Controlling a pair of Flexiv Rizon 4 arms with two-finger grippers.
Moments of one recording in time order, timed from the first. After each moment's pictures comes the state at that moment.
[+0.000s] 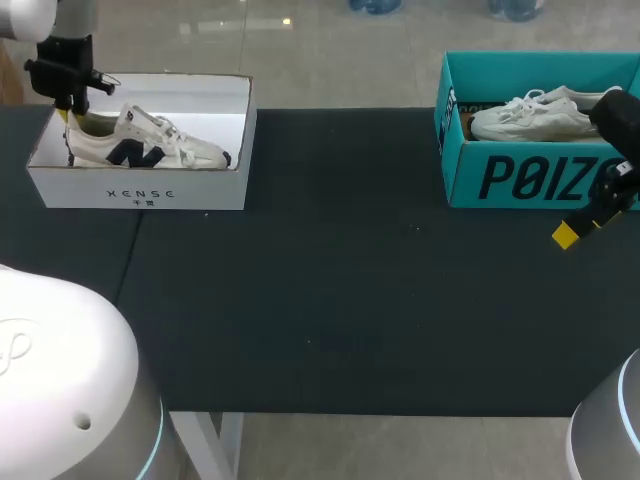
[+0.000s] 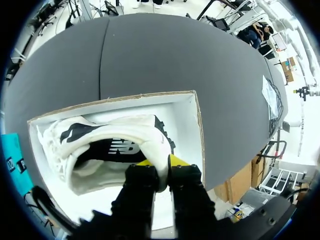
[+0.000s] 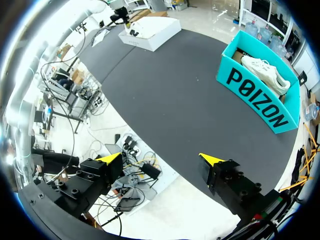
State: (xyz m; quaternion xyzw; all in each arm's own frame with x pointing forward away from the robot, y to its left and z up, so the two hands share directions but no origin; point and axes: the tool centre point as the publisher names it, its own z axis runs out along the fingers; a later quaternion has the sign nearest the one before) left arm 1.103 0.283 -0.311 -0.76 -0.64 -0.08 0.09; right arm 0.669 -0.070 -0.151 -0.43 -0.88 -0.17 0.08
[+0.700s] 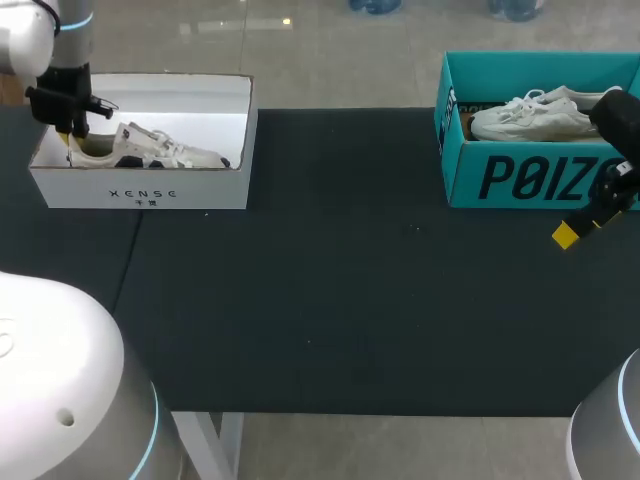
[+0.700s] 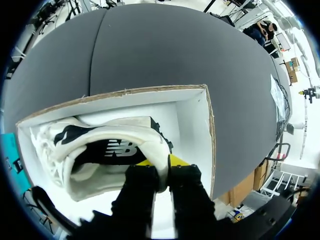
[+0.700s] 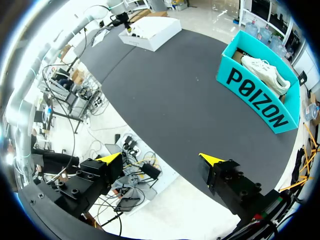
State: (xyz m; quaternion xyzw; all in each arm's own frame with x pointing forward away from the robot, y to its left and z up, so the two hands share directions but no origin) left arm 1.097 0.295 -0.356 -0.75 -0.65 -0.07 0.08; right arm 0.669 -0.070 -0.151 -0.43 -0.88 -0.17 0.08
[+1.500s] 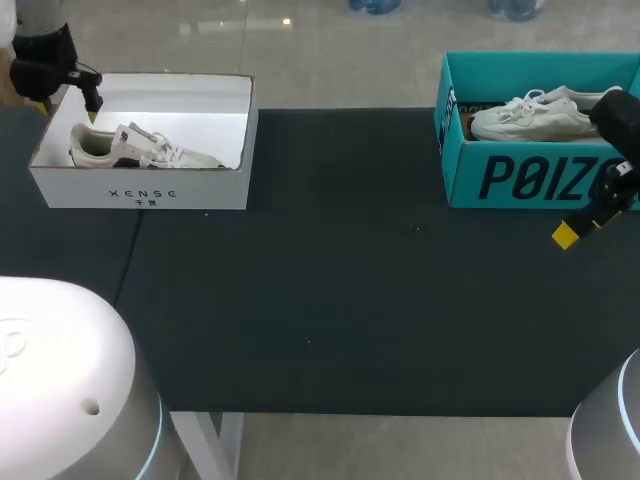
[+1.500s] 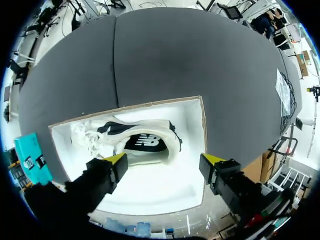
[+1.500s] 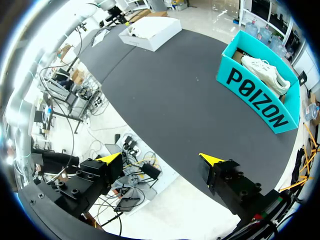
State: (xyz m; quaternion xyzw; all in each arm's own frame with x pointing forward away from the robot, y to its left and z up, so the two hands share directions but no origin) left arm 1.081 0.269 -0.273 -0.77 -0.64 -0.05 -0.01; right arm 0.669 -0.070 -0.151 -0.43 -0.88 -0.17 0.08
